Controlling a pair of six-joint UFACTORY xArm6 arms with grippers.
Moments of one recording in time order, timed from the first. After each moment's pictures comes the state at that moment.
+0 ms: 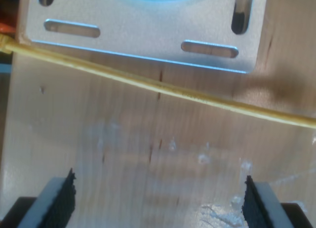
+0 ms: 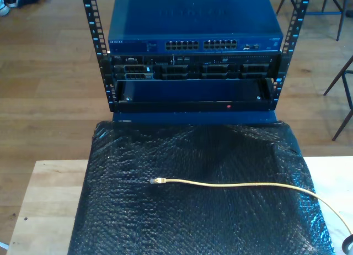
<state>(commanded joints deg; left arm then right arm) 79.6 -31.0 -4.7 3.6 59.5 -182.8 -81.0 -36.5 -2.2 -3.2 53.2 -176.1</state>
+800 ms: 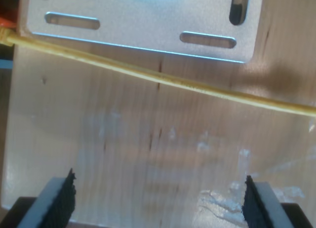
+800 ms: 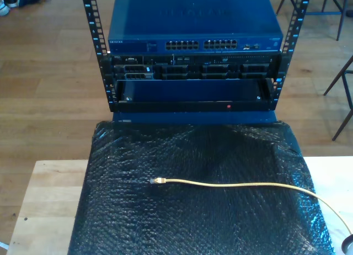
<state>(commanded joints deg) 79.5 -30.7 -4.9 3.6 59.7 -183.1 -81.0 -37.1 -3.9 -2.9 54.3 -175.5</state>
